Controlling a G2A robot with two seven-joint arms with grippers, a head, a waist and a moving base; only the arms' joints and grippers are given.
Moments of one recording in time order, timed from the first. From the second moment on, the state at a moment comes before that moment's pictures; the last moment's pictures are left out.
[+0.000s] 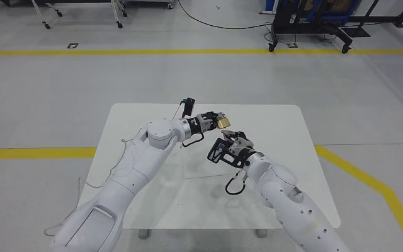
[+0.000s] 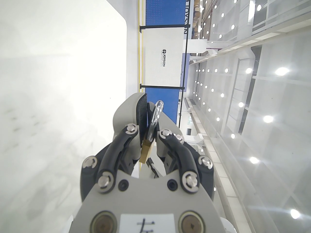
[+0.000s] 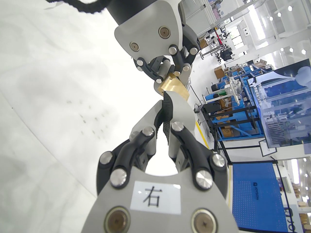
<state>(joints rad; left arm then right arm) 0.71 -1.42 -0.83 -0.93 -0.44 0.04 -0.69 -1.39 -1.18 1.08 -1.89 -1.99 -0.26 0.39</state>
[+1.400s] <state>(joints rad) 0.70 -1.45 -0.85 -0.89 -0.41 0.07 -0.76 -1.40 -1.20 1.13 -1.87 -1.91 -0.24 0.37</state>
